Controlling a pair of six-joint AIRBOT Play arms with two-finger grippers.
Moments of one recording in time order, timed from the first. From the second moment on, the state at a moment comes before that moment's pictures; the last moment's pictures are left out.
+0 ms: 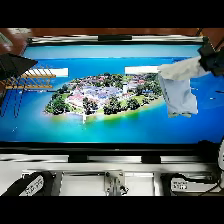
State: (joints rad) left arm 0.23 -1.00 1.35 0.54 -1.19 -1.17; right arm -0.22 -1.50 1.72 1.61 -1.05 -0.98
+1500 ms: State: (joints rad) left arm -0.10 -1.25 1.42 1.40 -1.24 -1.52; right arm 0.09 -1.42 1.78 1.36 -1.22 -1.17
